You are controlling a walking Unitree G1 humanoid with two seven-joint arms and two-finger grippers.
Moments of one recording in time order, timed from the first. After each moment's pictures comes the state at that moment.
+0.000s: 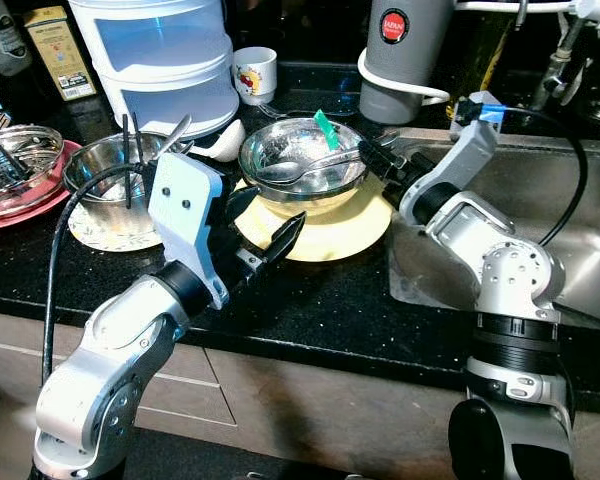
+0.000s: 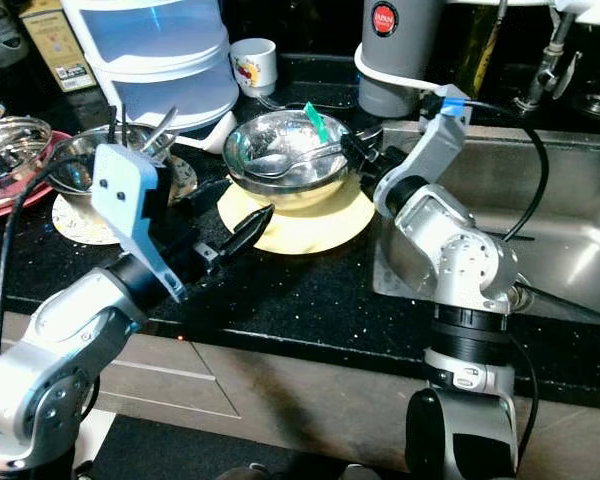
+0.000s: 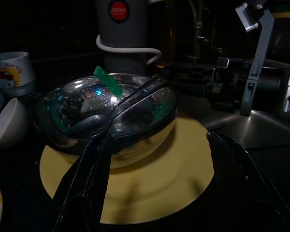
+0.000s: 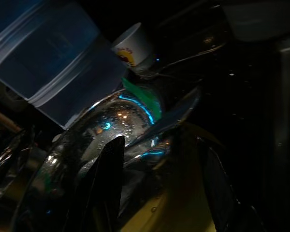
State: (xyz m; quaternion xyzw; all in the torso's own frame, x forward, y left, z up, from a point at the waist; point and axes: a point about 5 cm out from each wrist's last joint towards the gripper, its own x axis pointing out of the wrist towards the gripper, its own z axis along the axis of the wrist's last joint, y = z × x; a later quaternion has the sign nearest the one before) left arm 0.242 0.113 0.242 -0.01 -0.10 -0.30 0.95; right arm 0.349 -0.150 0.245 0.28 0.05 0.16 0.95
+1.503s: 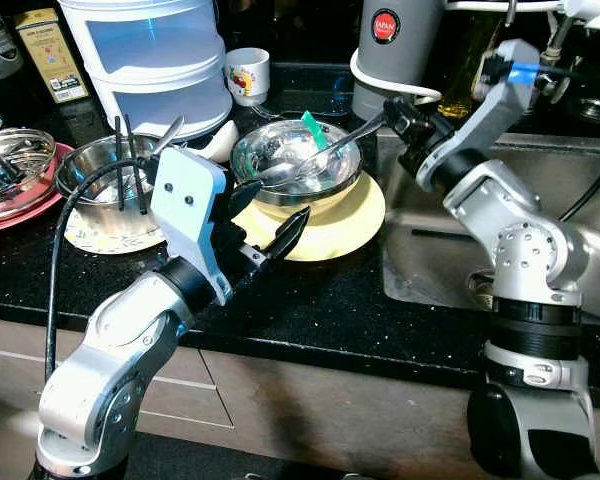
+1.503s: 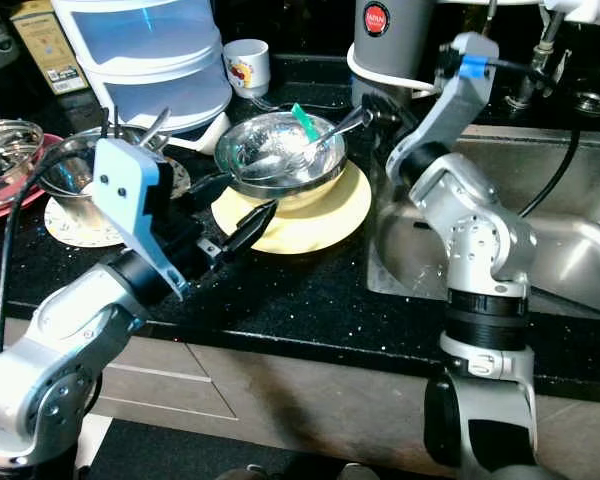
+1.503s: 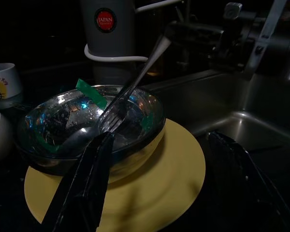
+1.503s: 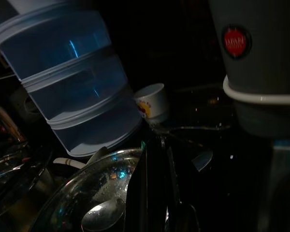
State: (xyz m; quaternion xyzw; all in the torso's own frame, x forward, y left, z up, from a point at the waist) left arm 0.242 0.109 0.247 -0.01 -0.11 -0.31 0.95; right arm 0.343 -0.157 0.297 0.17 -0.08 0.21 0.96
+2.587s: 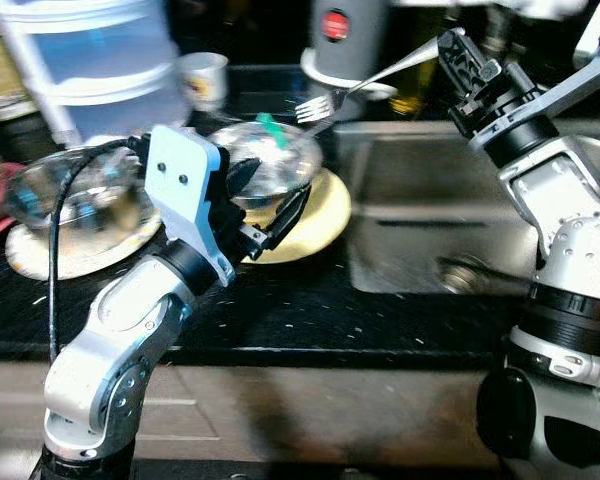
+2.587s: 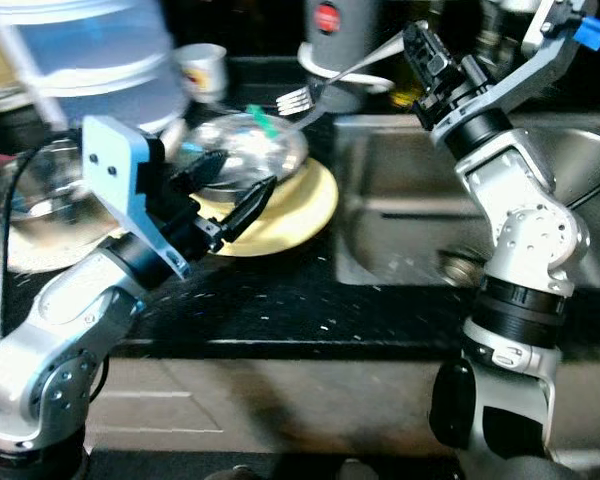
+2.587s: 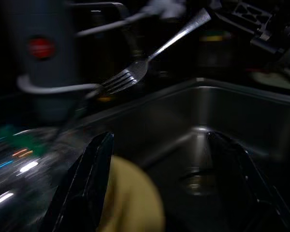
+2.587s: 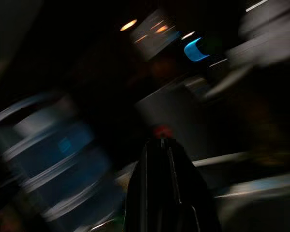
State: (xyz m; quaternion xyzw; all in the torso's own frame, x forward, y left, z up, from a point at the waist) left arm 0.248 0.109 0.262 -0.02 -0.15 -0.29 0.94; right arm 0.336 -0.199 0.324 0.30 -0.19 0.23 0.91
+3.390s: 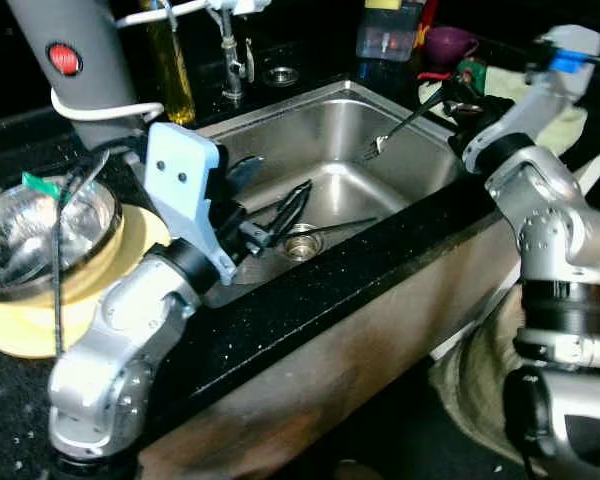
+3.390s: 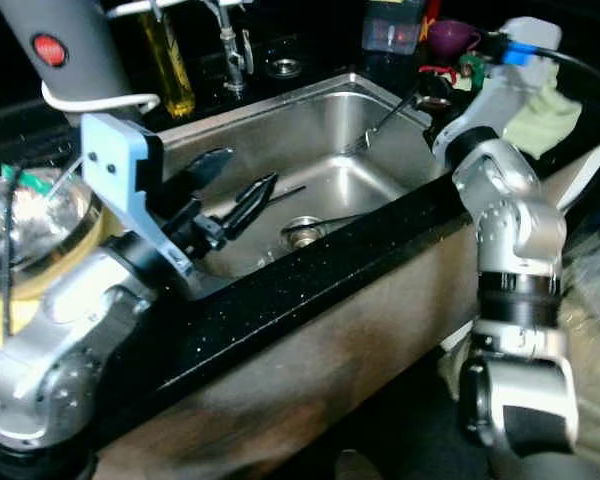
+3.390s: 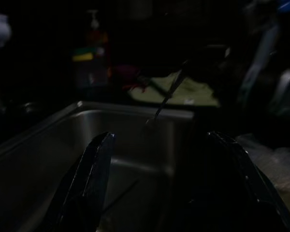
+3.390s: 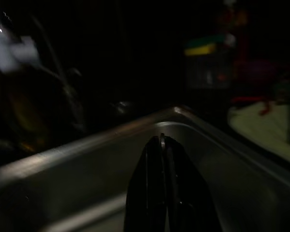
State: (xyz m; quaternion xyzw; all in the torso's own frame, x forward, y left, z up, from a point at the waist) left arm 0.249 0.106 0.261 -0.03 -0.15 -0.30 0.94; right arm 0.372 -0.188 0.282 0.08 -0.08 0.11 0.99
